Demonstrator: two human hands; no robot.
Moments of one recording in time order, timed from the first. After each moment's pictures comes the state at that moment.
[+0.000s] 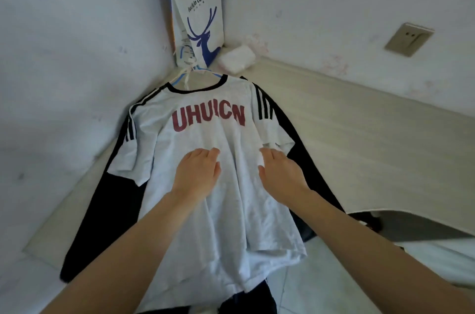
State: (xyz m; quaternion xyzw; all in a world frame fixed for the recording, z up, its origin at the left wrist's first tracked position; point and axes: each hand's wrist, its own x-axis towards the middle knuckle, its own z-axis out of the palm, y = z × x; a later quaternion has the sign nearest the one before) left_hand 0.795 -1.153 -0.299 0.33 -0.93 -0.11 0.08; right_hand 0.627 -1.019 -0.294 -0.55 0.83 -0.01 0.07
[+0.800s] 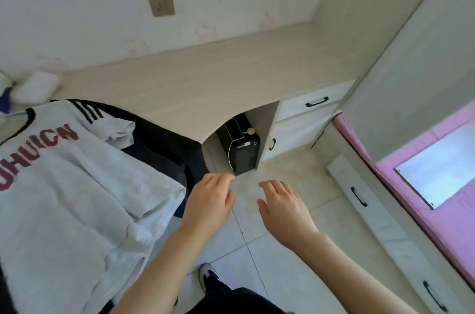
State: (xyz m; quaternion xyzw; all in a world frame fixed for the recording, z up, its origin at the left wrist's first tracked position) left_hand 0.767 -0.815 -0.253 -0.06 -0.97 -0.23 0.05; right_hand 0.758 -0.632 -0.243 -0.18 0.97 -0.14 0.07
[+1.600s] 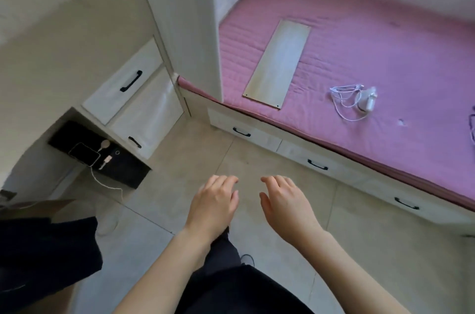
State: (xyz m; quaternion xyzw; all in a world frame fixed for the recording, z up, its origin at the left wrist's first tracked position) left_hand 0.832 -0.406 -0.275 -0.37 -0.90 -0.19 -0.11; right_hand 0.931 -0.261 -0.260 0.19 0.96 -0.19 0.05
